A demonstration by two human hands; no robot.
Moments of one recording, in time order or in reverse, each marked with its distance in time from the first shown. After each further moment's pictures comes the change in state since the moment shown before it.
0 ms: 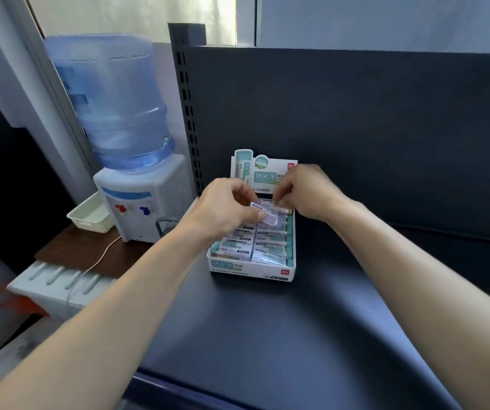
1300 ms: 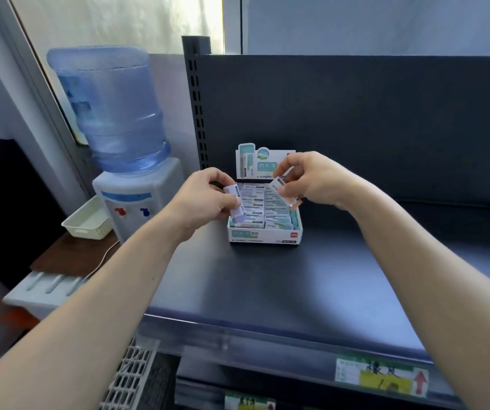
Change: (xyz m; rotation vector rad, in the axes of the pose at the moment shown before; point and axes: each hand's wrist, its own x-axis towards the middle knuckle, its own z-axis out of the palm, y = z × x) left_hand -0.053 -0.009 -0.048 -0.216 -0.071 -0.062; right_hand -0.068 -0.044 -0.017 0.359 -0.048 0.122
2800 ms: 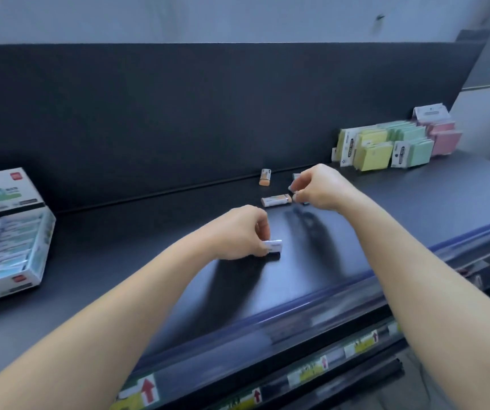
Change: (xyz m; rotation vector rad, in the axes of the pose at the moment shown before) left_hand -0.045 0.109 0.338 0.643 -0.792 0.478; right_hand -0.198 0.223 -0.211 -0.247 0.464 0.602
